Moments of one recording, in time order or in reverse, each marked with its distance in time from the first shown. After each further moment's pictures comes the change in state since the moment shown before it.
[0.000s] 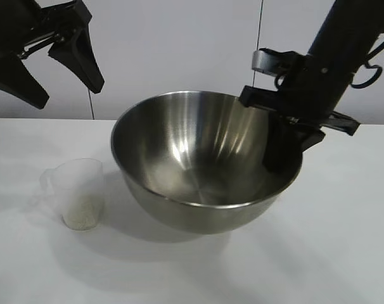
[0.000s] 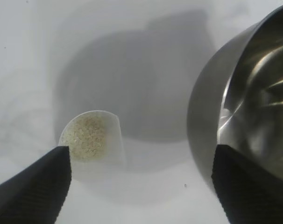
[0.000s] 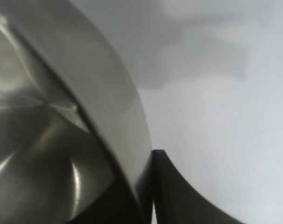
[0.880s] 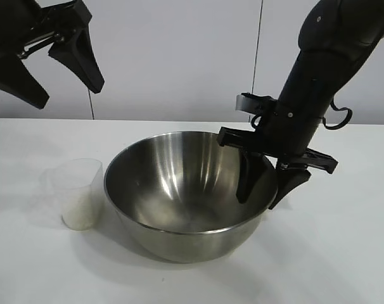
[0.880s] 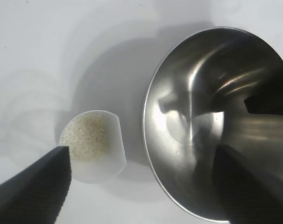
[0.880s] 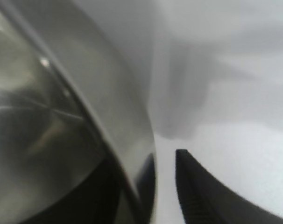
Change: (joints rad) left arm 0.000 0.000 0.000 0.000 0.000 0.000; right arm 0.008 0.121 -0.009 0.007 -0.046 0.095
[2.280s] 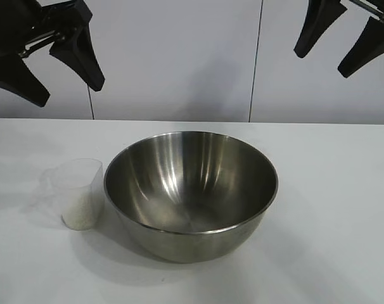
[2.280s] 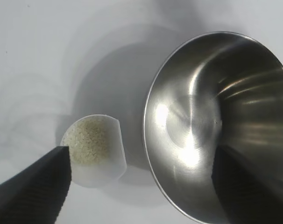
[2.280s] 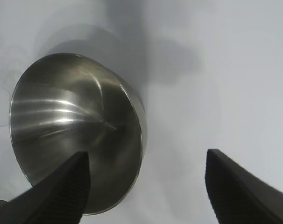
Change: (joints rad) left arm 0.000 0.000 0.000 0.000 -0.019 0.000; right arm -0.223 -0.303 -0.231 0.000 0.280 -0.019
